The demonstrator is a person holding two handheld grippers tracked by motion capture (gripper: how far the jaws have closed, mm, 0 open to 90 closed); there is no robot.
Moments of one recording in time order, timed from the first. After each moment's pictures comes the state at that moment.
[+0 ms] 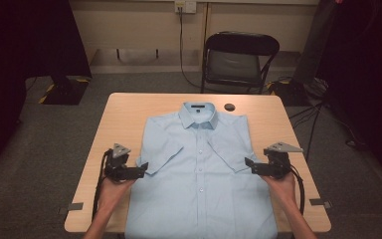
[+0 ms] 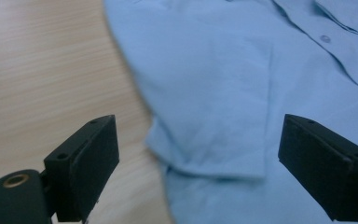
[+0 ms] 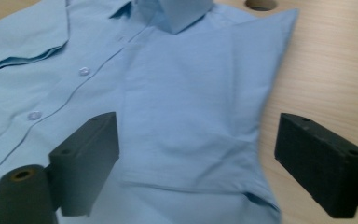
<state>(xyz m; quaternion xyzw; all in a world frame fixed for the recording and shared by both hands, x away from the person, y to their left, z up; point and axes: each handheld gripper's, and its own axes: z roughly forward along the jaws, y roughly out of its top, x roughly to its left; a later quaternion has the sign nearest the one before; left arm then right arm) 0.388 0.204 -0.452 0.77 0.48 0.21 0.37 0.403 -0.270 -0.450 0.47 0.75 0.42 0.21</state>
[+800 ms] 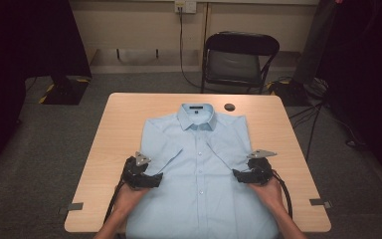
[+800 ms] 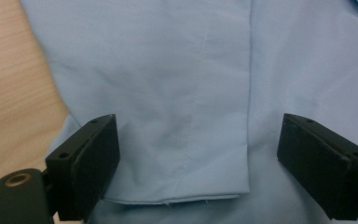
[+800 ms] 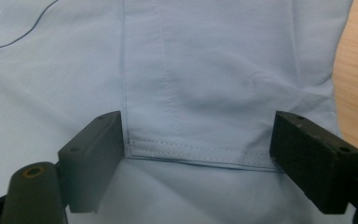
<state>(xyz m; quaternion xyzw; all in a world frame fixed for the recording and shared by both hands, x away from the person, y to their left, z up) 0.382 0.173 -0.497 0.80 0.46 0.19 0.34 0.407 -0.235 -0.493 0.46 0.81 0.32 0.19</state>
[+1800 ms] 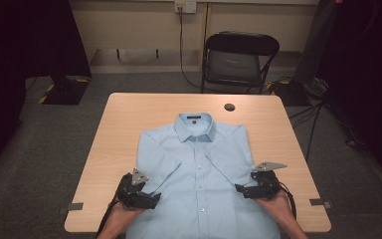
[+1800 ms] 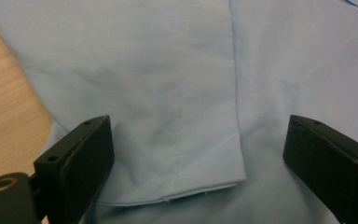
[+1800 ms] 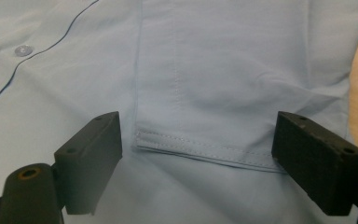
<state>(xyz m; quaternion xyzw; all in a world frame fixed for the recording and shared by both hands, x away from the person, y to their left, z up) 0.326 0.179 -0.493 0.83 0.43 0.15 0.33 0.362 -0.251 -0.489 0.44 0.82 0.36 0.12</state>
